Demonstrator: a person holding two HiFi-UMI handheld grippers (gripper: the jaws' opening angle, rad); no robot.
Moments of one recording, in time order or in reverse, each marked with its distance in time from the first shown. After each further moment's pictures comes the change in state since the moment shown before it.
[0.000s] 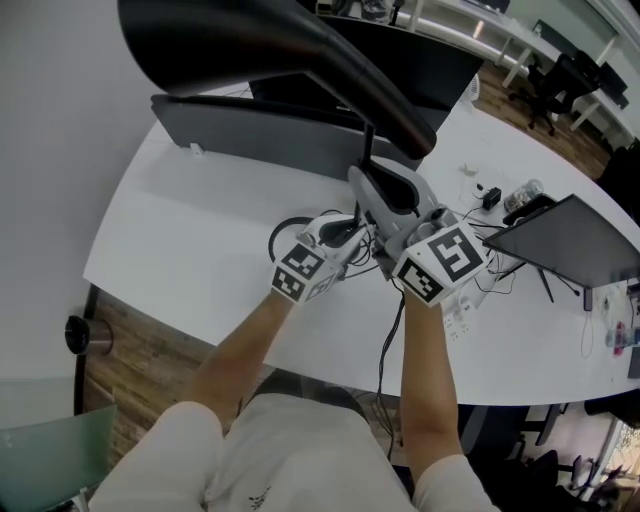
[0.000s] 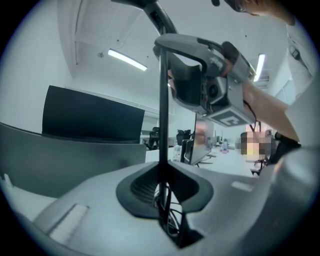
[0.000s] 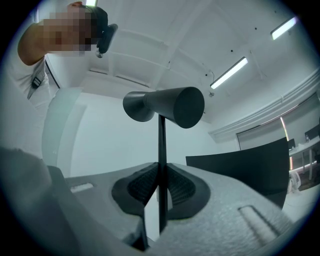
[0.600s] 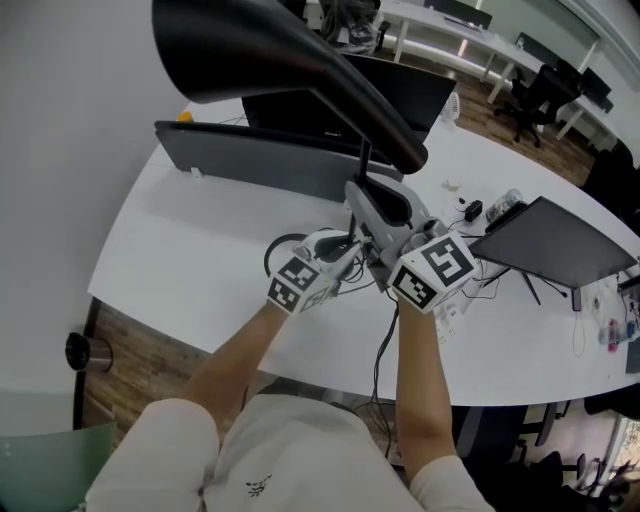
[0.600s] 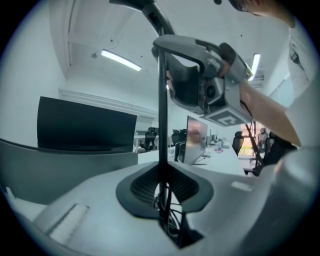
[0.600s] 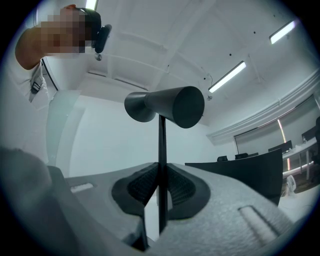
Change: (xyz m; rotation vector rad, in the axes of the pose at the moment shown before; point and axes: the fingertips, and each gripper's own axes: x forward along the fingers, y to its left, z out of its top) left arm -0.014 -0.031 0.039 0.032 0.012 -0.046; right arm -0.021 0.010 0.046 0.012 -0.020 -0.026
